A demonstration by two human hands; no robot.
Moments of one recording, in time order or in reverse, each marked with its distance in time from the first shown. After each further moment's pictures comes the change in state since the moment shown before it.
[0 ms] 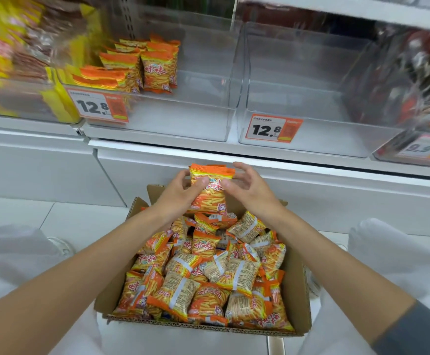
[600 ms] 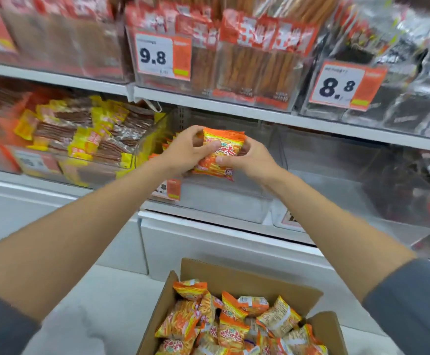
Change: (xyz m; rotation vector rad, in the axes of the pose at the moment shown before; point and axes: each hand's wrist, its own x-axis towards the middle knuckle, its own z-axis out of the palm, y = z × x) left_hand 0.079 0.176 -0.144 0.262 0.208 0.484; right_hand 0.122 -0.201 0.033 -0.033 -0.005 -0.364
